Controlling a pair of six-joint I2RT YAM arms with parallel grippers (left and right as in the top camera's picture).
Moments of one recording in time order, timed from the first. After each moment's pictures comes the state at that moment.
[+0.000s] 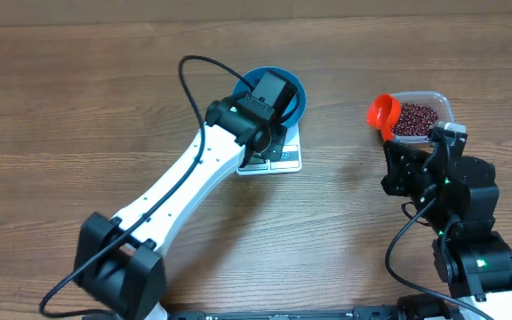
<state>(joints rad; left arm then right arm) -0.61 1.79 1.54 -0.95 -0.11 -0.33 0.10 0.77 0.75 -0.46 -0.14 0.41</state>
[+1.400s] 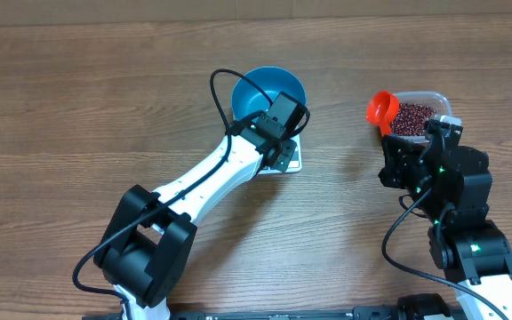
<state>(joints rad) -0.65 1.90 1.37 -0.63 -0.15 -0.20 0.10 0.84 0.75 -0.41 -0.14 0.41</state>
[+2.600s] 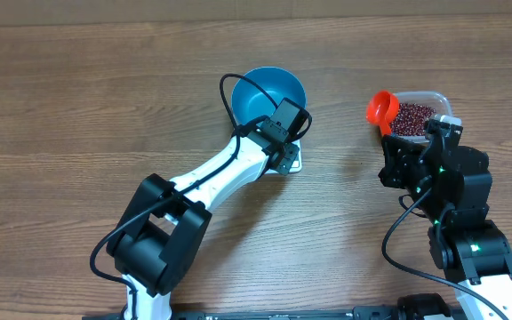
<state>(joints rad) -0.66 1.98 1.35 -0.54 -0.14 -0.15 0.10 0.84 0.75 -0.41 -0.14 0.41</state>
